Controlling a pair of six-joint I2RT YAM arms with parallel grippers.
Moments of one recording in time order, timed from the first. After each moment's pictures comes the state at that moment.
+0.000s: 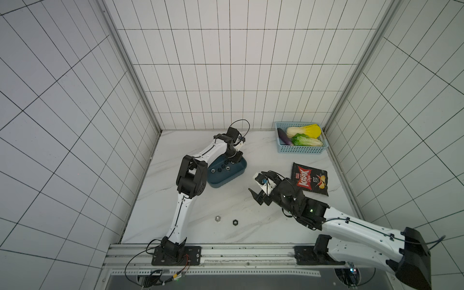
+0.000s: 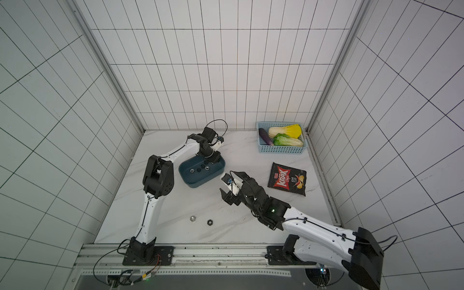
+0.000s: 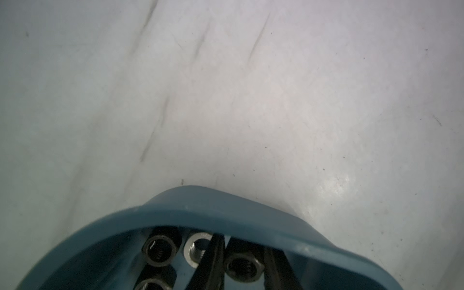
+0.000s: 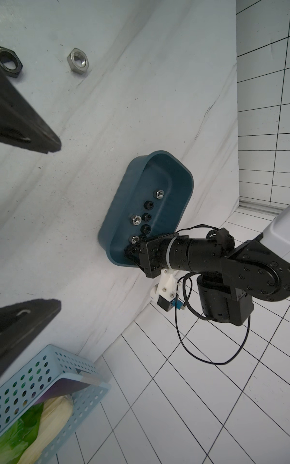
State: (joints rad) left arm -0.46 2.35 2.02 -0.88 0.23 0.11; right arm 1.08 1.01 0.64 0.01 0.26 -0.25
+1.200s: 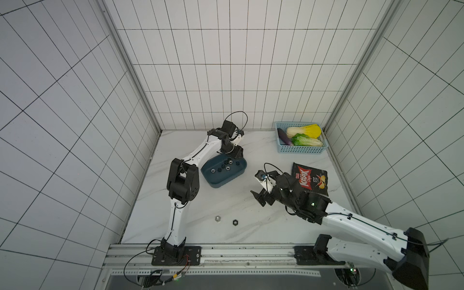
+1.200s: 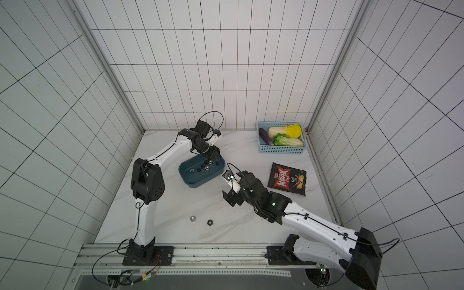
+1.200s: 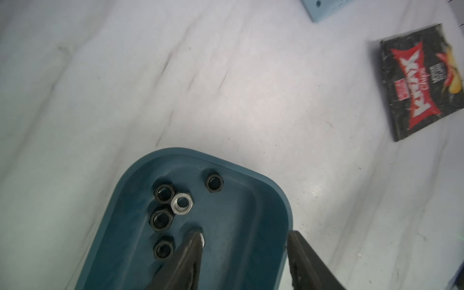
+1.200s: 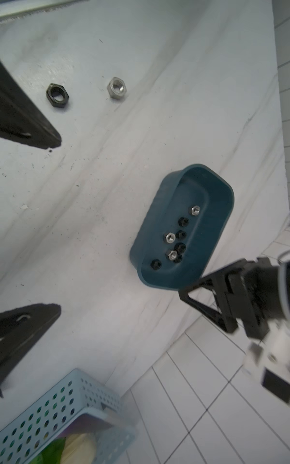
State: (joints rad) left arm -0.41 2.06 1.95 -0.95 0.37 0.09; right arm 1.04 1.11 0.82 -0.33 0.07 -0.22
